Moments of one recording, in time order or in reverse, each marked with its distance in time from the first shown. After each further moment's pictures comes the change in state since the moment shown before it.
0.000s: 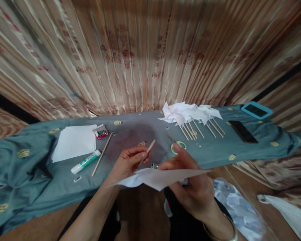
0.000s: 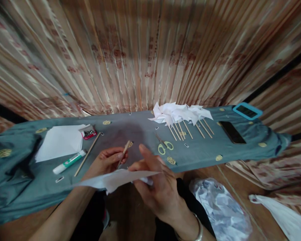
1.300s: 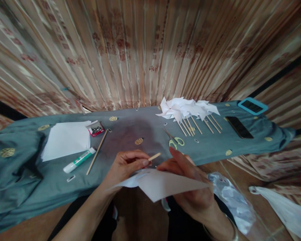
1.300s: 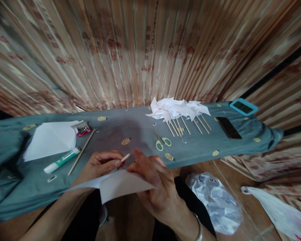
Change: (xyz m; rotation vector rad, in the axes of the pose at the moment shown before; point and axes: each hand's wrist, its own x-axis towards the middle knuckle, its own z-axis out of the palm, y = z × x) left_hand -0.012 0.001 -0.005 0.378 -0.134 0.087; right_hand -0.013 0.005 0.000 -0.058 -0.059 -0.047
